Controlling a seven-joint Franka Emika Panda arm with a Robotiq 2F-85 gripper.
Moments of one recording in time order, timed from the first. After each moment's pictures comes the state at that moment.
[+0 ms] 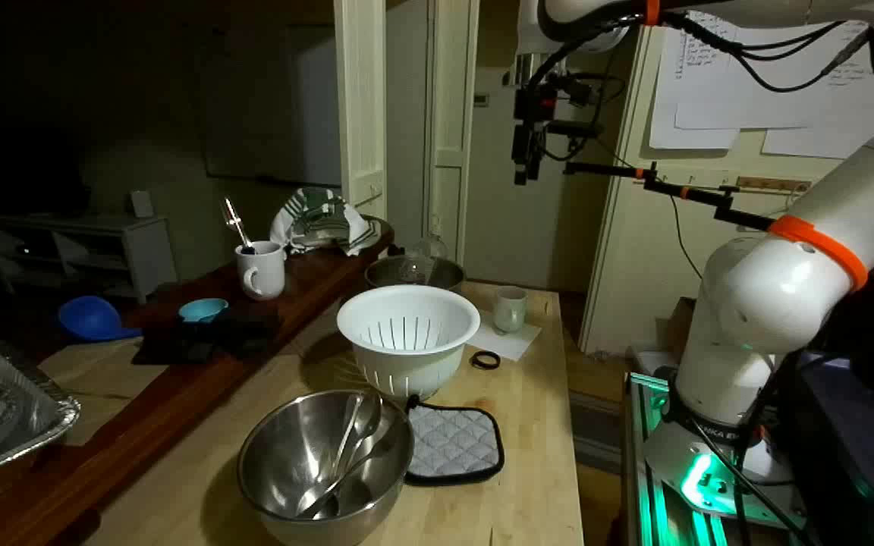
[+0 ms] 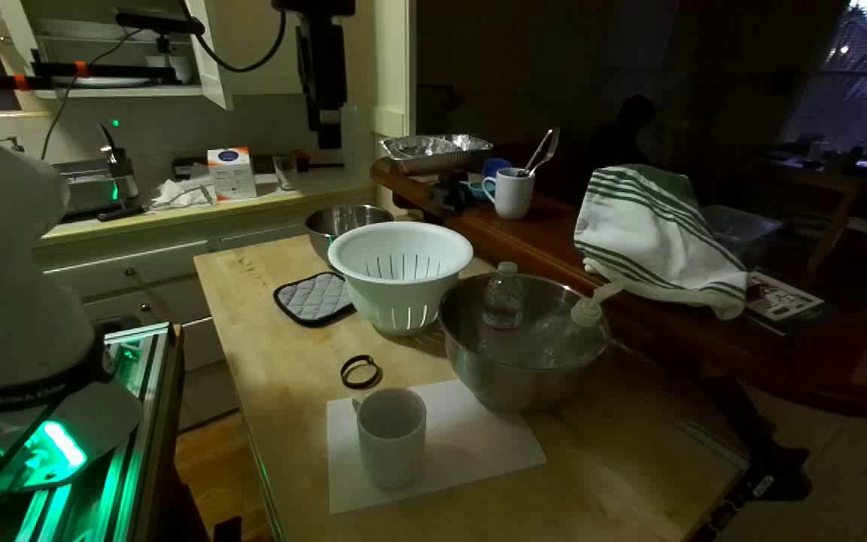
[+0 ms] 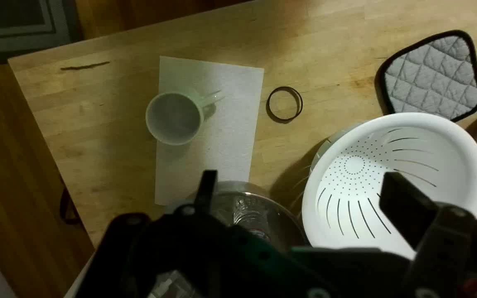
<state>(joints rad) -0.11 -0.55 -0.21 -2.19 -0.11 1.64 -0.23</state>
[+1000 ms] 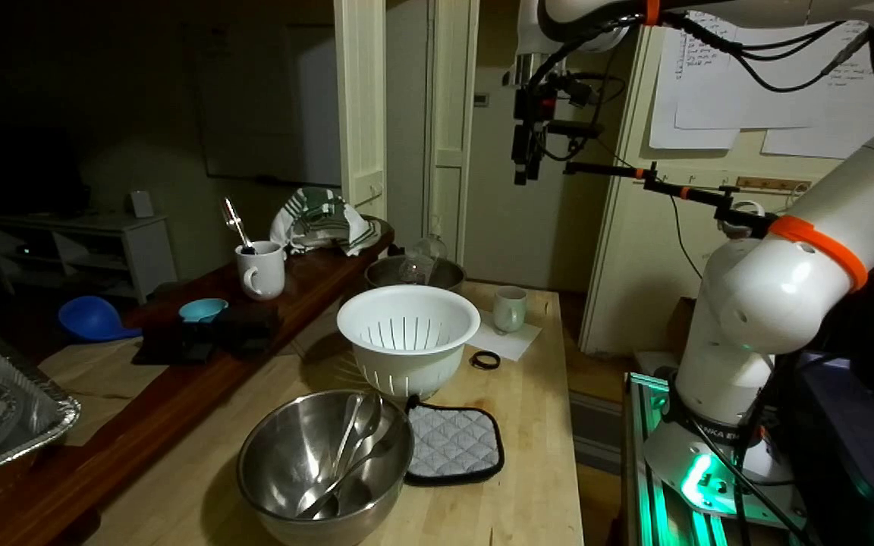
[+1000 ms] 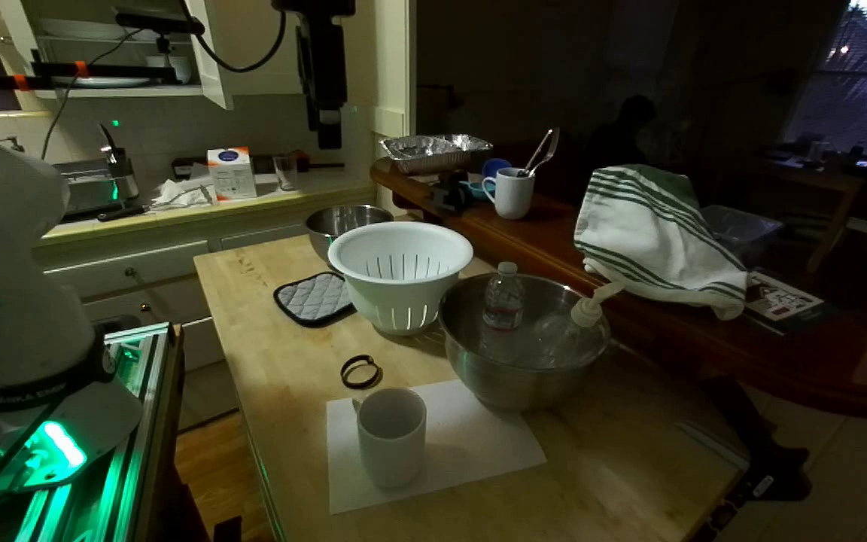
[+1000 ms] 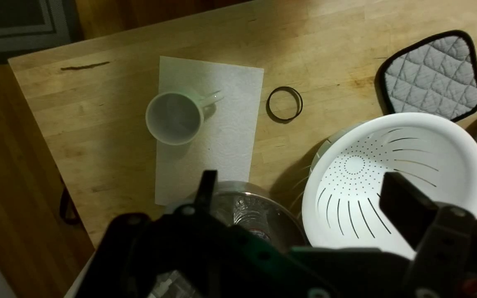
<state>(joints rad) -0.11 -0.55 -0.21 -2.19 -0.11 1.64 -0.23</state>
